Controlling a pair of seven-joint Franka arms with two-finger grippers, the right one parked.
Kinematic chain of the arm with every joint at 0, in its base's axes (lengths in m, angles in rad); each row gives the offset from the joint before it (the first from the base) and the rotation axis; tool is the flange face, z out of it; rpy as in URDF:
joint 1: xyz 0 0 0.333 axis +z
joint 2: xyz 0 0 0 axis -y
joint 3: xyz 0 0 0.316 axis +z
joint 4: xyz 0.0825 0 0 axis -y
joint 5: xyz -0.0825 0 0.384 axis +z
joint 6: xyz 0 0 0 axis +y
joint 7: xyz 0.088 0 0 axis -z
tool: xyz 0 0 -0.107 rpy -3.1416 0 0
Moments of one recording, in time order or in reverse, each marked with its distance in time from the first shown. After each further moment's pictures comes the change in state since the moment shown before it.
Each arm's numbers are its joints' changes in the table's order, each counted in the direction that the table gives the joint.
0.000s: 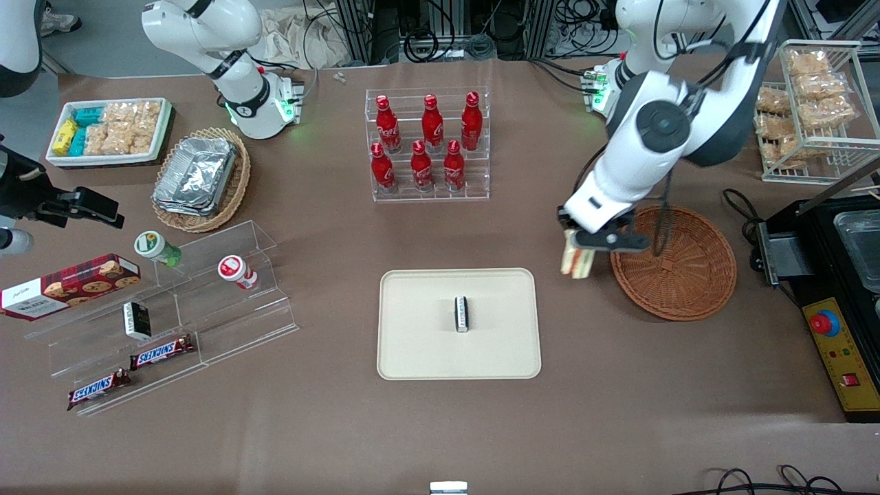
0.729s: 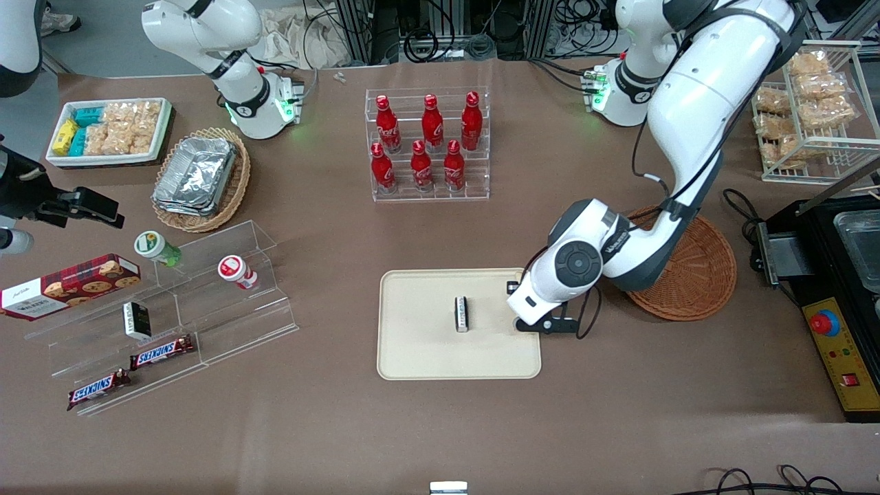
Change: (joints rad) arm -0.031 -0.593 -0.077 0.407 0.297 0.000 -0.195
